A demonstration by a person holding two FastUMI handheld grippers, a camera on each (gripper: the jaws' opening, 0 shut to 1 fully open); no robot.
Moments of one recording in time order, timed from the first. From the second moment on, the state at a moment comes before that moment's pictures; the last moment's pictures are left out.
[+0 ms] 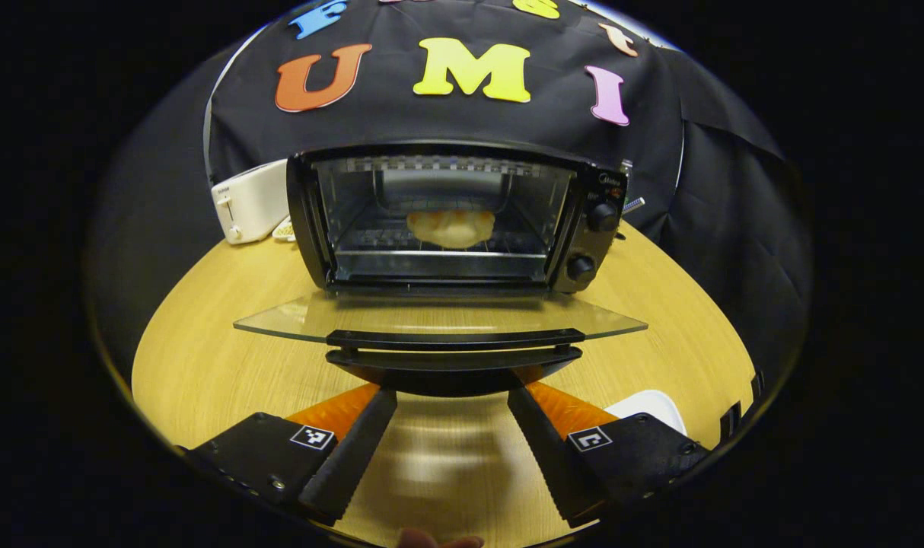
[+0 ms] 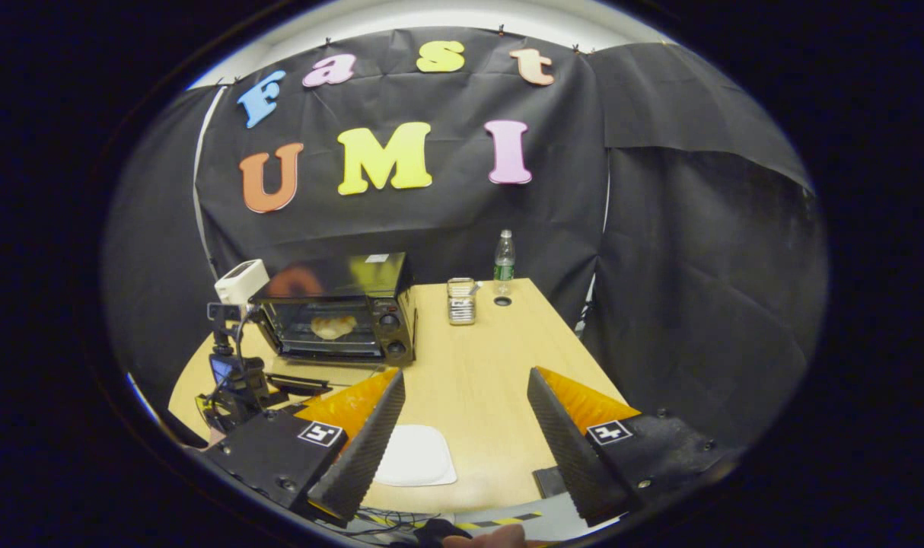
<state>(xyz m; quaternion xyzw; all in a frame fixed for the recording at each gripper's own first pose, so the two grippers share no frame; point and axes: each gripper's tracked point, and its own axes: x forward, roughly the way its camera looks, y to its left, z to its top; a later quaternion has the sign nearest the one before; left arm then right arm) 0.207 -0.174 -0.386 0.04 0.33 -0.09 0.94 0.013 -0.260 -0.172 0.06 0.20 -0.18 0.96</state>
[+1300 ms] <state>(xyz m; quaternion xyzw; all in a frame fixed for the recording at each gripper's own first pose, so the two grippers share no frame) 0.086 -0.080 -0.051 0.02 0.07 -0.06 1.00 0.028 -0.116 -0.036 0.00 0.03 -0.05 1.00</state>
